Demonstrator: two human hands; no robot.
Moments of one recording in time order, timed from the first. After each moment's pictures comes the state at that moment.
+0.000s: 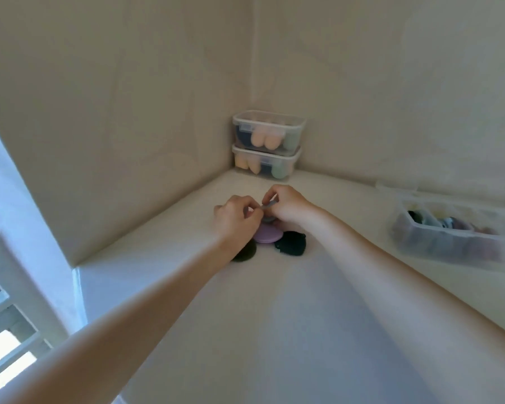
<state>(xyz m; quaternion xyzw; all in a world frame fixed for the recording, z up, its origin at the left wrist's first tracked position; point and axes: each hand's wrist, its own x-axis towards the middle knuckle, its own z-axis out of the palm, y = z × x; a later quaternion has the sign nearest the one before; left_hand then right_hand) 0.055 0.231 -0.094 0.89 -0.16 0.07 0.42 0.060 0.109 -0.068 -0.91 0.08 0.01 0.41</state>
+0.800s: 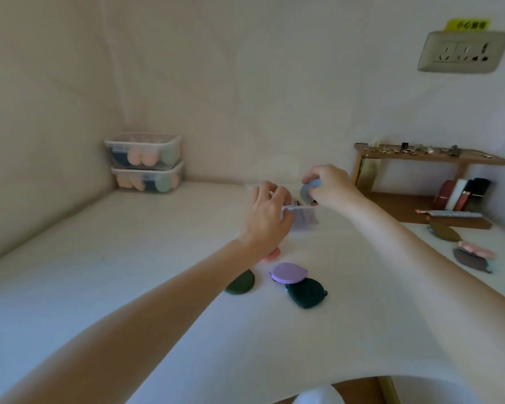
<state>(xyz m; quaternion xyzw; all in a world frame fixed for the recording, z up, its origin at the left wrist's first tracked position) -0.087 0.038 -0.061 0.81 -0.46 0.15 0.34 -0.150 -0.080 -0.002 -0.90 0.28 -0.22 0.26</state>
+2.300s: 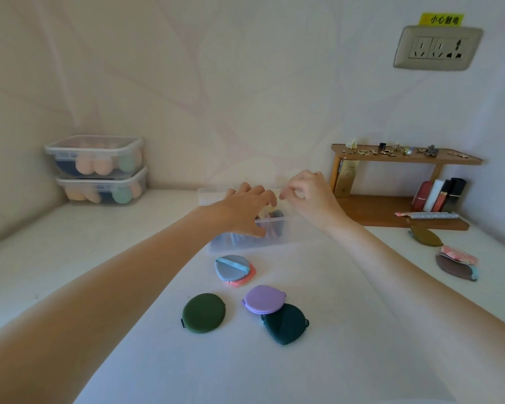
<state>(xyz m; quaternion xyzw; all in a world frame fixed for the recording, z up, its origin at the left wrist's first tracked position) -0.025 -0.012 -0.034 0.80 -0.60 0.04 0.05 -0.136 -0.127 -0.031 -0.92 0.16 -0.31 0.17</state>
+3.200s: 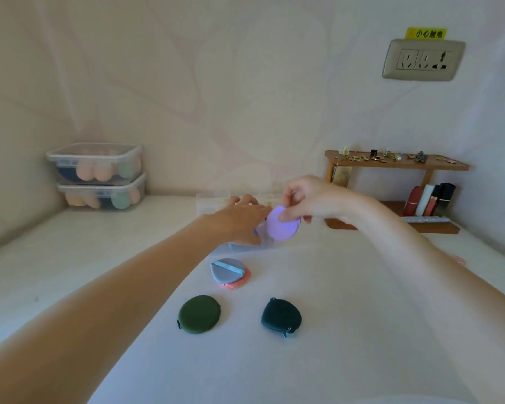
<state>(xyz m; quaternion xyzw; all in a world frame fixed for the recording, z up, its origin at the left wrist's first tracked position) -0.033 -0.015 -0.042 0.80 -0.60 0.05 -0.01 -0.168 -0.112 0.015 -0.92 0.17 -0.07 0.35</state>
